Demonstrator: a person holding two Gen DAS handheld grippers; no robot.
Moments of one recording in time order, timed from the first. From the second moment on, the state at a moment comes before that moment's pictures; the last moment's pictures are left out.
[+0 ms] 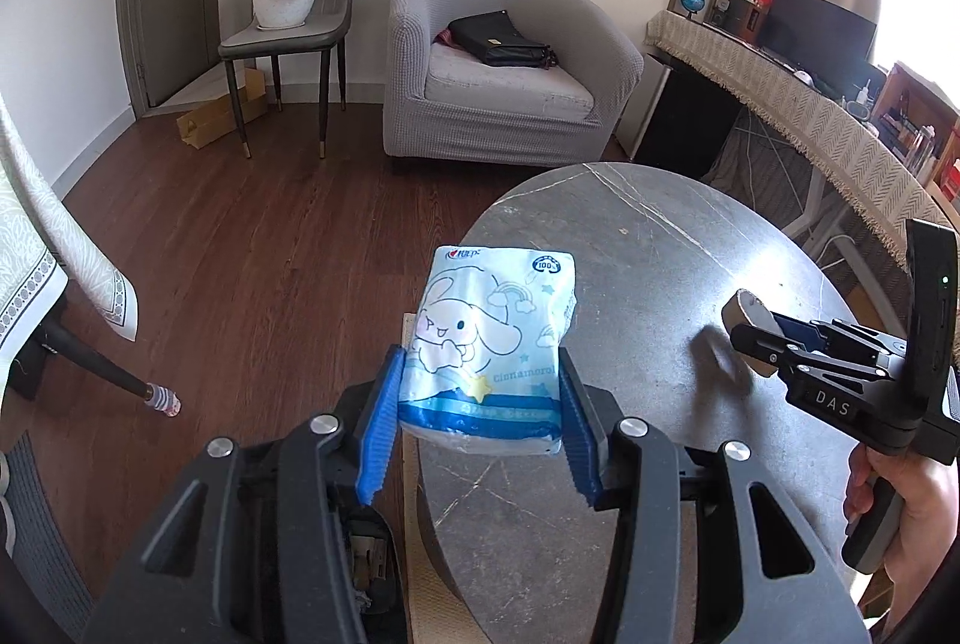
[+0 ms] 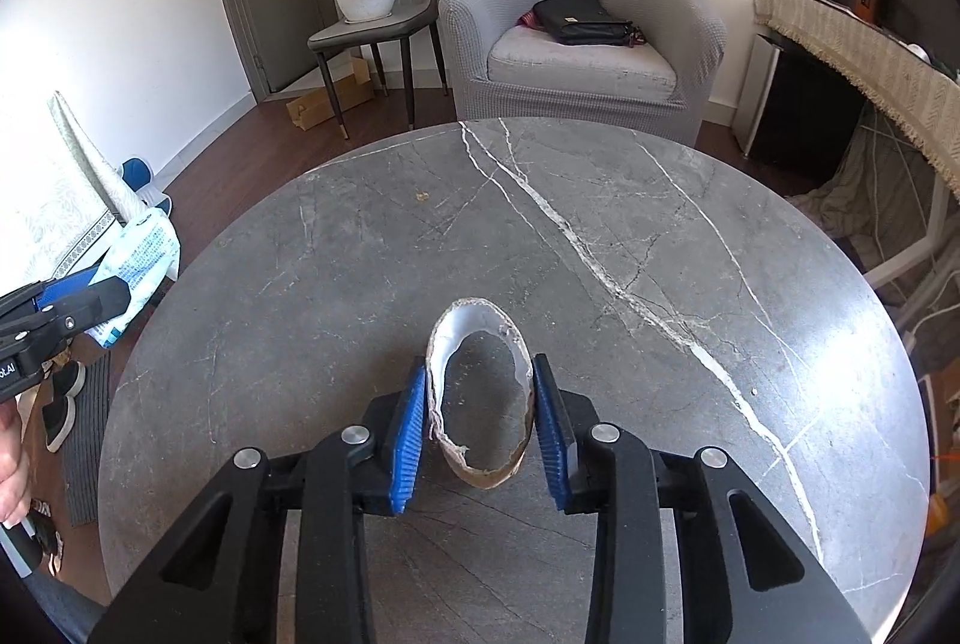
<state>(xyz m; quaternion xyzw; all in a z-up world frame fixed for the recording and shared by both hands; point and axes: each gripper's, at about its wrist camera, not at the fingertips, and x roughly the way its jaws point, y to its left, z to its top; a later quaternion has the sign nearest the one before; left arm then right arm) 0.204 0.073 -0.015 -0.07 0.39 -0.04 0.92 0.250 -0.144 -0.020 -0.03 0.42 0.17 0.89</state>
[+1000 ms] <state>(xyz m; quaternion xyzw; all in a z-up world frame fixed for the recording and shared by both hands) 0.150 0.195 -0.105 -0.10 0.51 0.09 0.85 0.183 0.008 0.023 -0.08 0.40 0.32 0.85</state>
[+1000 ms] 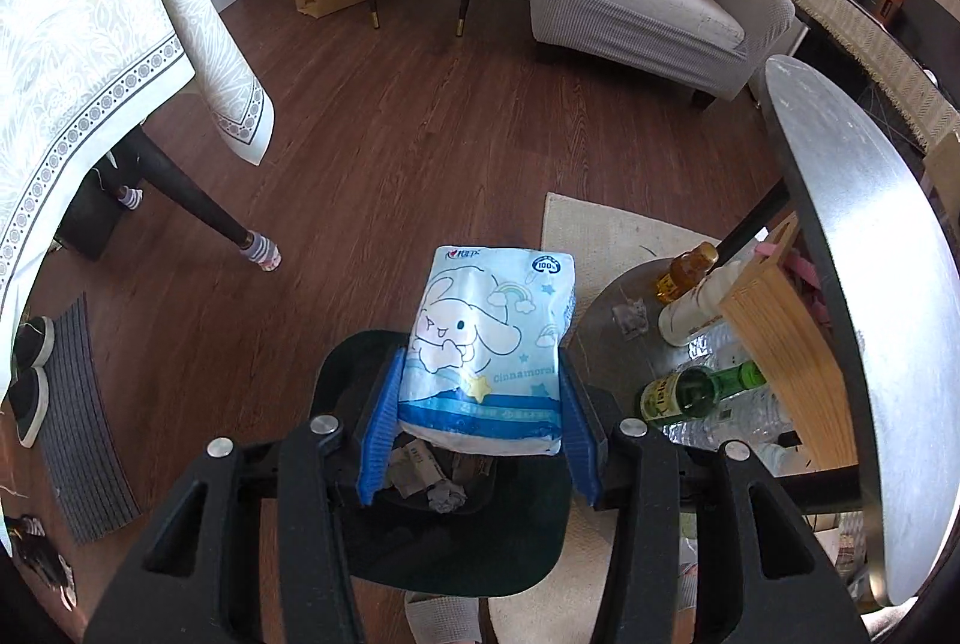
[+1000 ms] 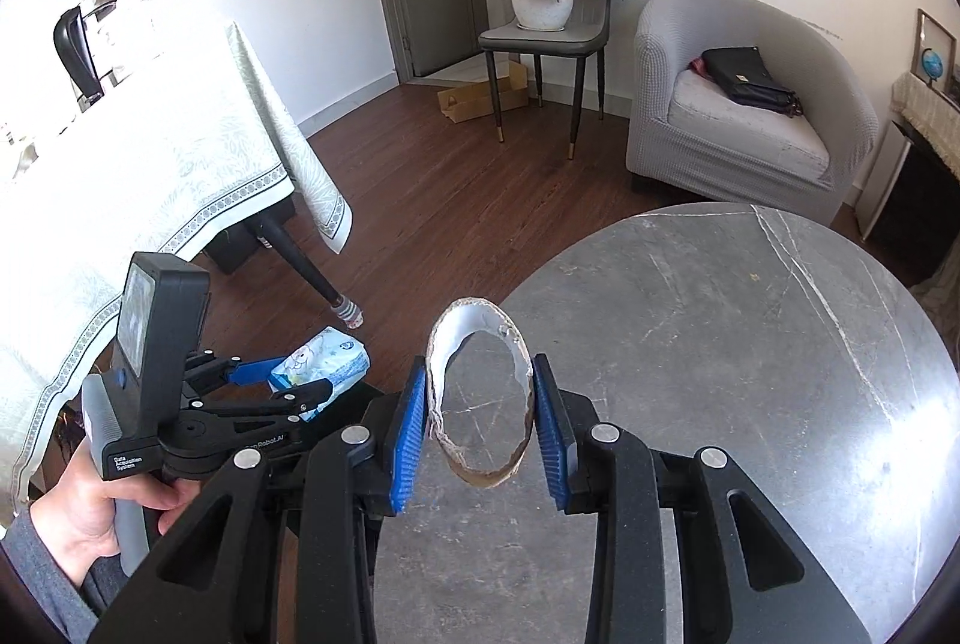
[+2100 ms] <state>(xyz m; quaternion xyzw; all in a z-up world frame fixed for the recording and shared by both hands) 0.115 0.276 -0.214 -0.13 0.64 0.10 0.75 0.170 0.149 -0.046 -0.15 0.46 0.37 0.79</state>
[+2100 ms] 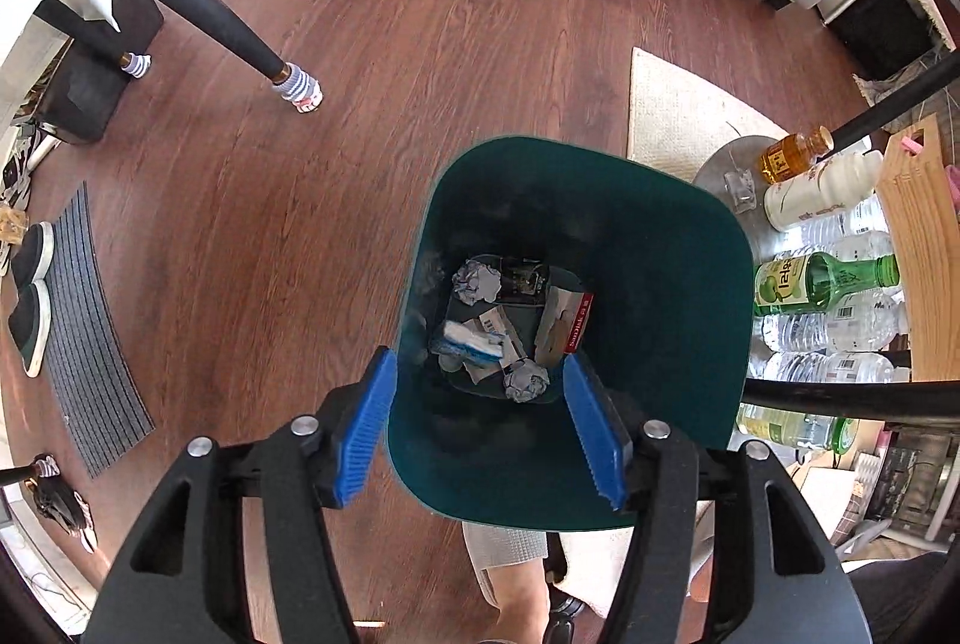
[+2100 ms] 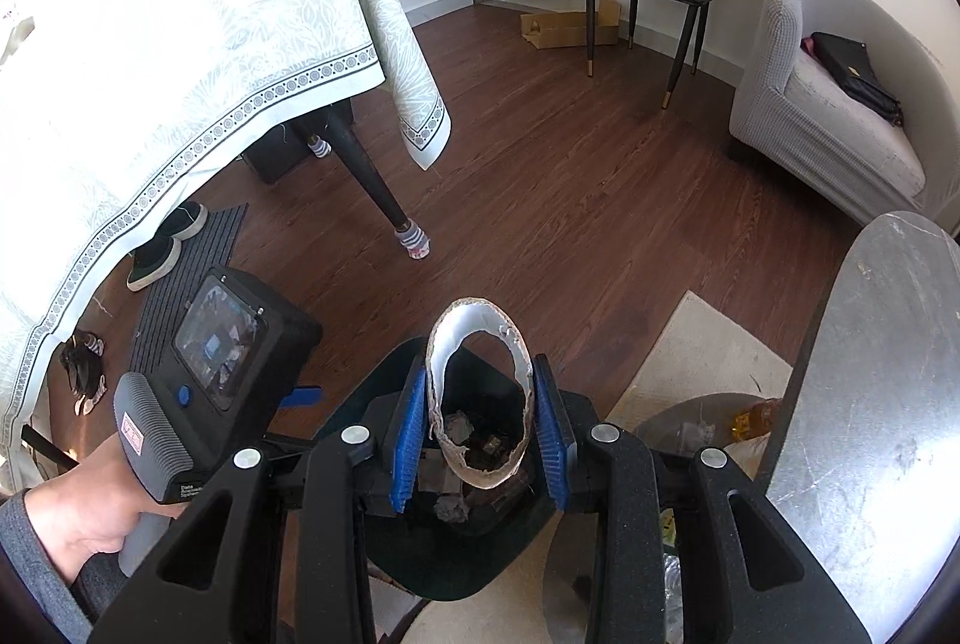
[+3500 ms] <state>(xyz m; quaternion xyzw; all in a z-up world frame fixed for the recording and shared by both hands) 0.092 0.291 -0.060 -0.15 0.43 0.14 0.88 0.137 0.178 -0.232 -0.26 0.59 0.35 0.68</state>
